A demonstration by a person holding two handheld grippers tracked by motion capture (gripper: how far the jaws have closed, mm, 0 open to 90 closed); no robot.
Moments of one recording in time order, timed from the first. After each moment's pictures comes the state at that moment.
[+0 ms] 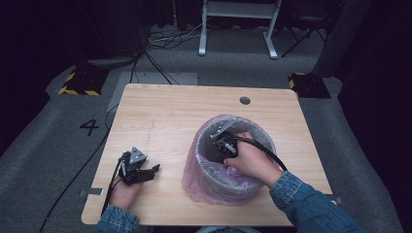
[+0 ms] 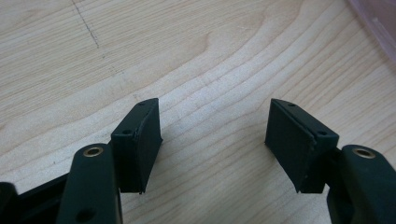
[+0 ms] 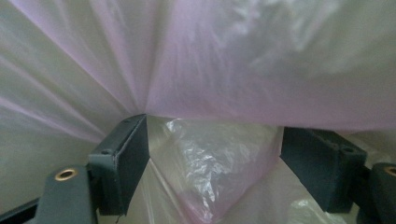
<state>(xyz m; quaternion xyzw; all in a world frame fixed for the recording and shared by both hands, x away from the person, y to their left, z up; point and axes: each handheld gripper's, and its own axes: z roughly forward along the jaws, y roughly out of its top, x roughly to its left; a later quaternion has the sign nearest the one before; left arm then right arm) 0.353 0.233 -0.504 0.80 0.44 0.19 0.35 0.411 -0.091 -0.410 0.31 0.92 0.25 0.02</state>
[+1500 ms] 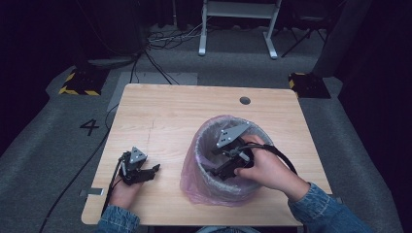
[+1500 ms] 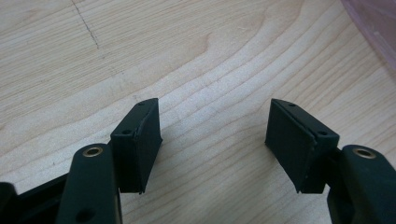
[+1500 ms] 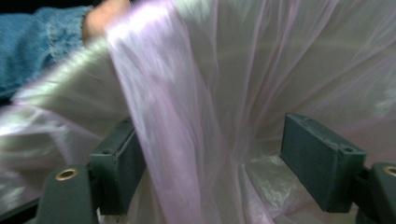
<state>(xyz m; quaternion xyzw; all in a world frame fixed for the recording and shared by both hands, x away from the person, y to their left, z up) 0.353 0.233 -0.504 0.80 0.45 0.19 0.36 0.364 -0.102 -0.356 0.15 0.92 0.37 0.01</state>
